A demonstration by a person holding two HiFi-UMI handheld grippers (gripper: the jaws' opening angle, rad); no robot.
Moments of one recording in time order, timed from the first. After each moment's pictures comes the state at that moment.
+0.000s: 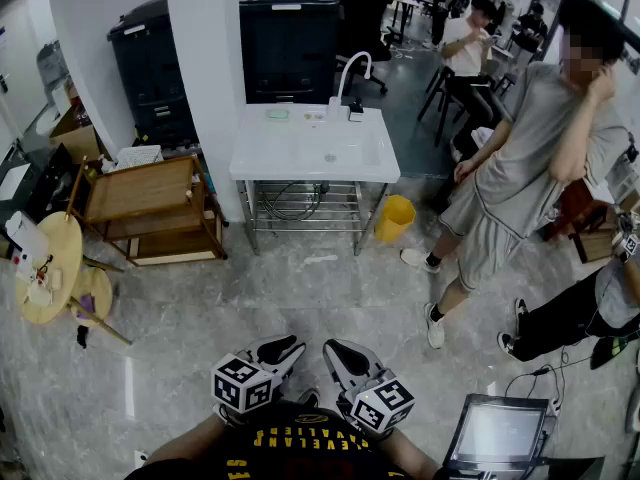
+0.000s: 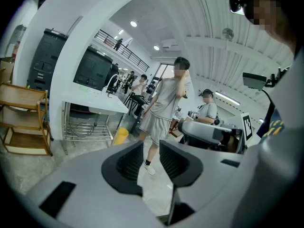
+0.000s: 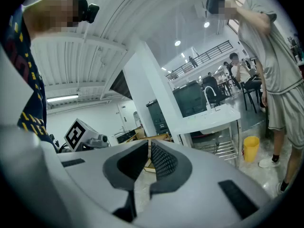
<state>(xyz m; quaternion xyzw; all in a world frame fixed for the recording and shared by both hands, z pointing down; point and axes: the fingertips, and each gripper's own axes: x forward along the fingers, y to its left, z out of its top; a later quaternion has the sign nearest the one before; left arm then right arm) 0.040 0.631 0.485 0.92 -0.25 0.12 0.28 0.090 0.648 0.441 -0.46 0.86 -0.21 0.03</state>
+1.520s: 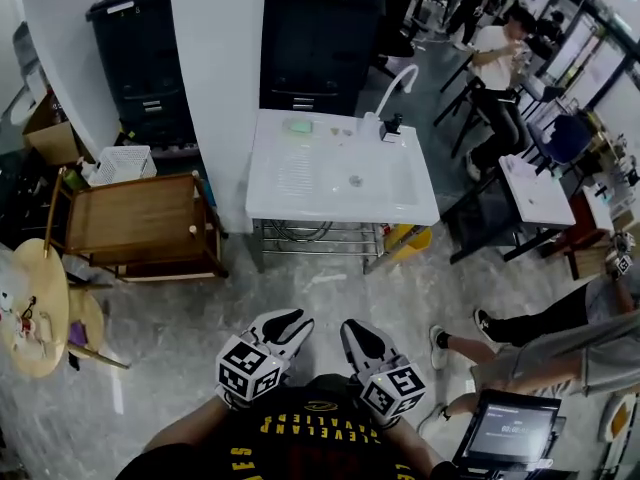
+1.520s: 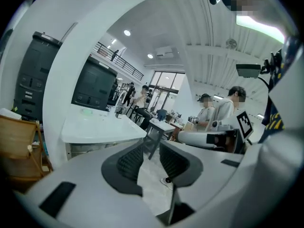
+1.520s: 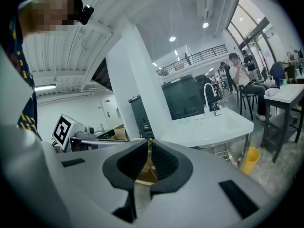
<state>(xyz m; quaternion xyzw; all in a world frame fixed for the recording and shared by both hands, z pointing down) -0.038 0.317 0.462 0.94 -0.24 0.08 0.22 0.033 0.342 0.445 -0.53 0.82 -0.21 -0.02</state>
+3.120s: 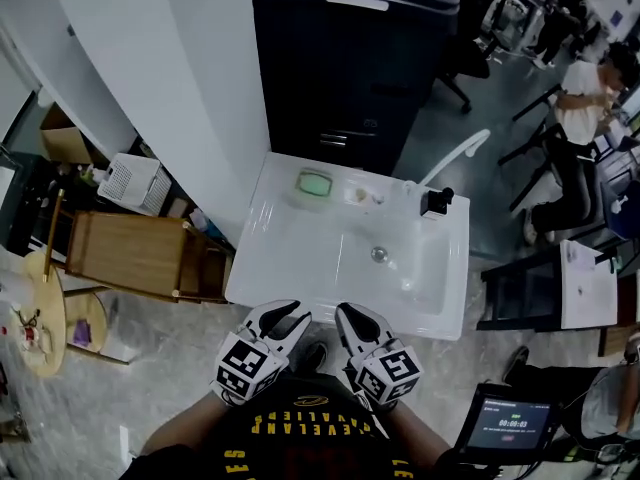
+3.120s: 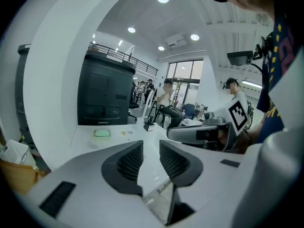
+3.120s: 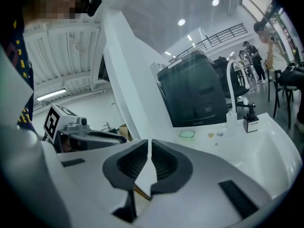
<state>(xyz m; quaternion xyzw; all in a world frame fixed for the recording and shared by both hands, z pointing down) 0.064 -0.038 0.467 0.90 -0.36 0.14 0.18 0.130 -0.048 0.470 -0.41 0.88 -0.23 -0.05</state>
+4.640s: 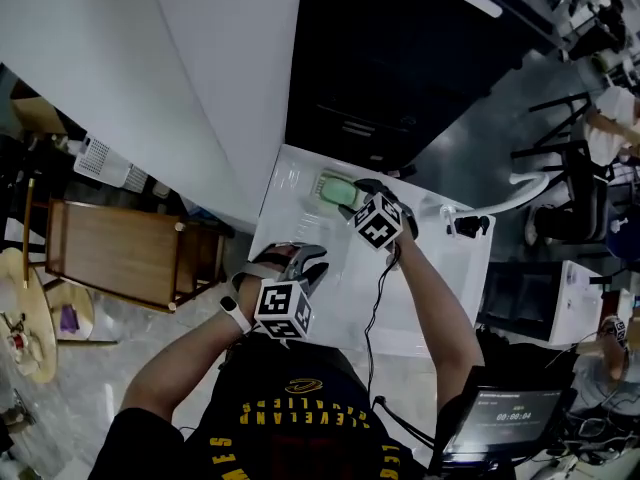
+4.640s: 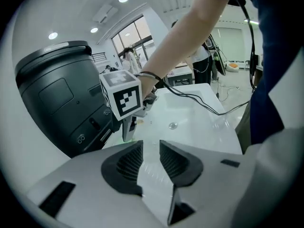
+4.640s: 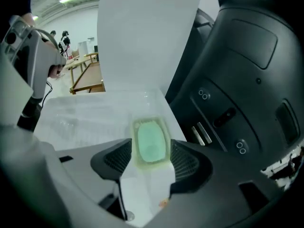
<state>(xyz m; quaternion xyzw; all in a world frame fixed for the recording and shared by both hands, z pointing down) 0.041 -0.233 0.580 0.89 -0.20 0.40 -0.10 0.062 -0.390 0.649 -0.22 0.82 -0.01 -0.52</state>
